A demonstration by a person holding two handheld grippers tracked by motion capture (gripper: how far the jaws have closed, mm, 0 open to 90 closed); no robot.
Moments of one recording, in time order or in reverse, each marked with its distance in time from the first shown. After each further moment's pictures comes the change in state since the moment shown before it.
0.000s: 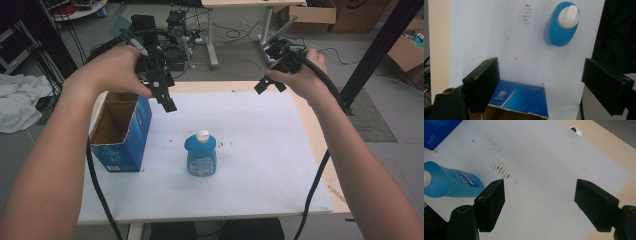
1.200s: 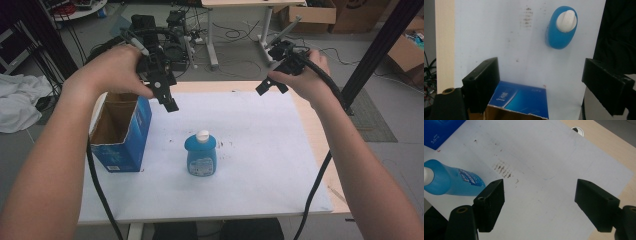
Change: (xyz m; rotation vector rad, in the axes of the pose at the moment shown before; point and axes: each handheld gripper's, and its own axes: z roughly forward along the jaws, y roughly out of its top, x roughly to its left) left arm -0.009 0.005 -0.004 -0.002 0.024 0.017; right arm -0.002 -0.006 0.000 -0.020 0.021 -0.008
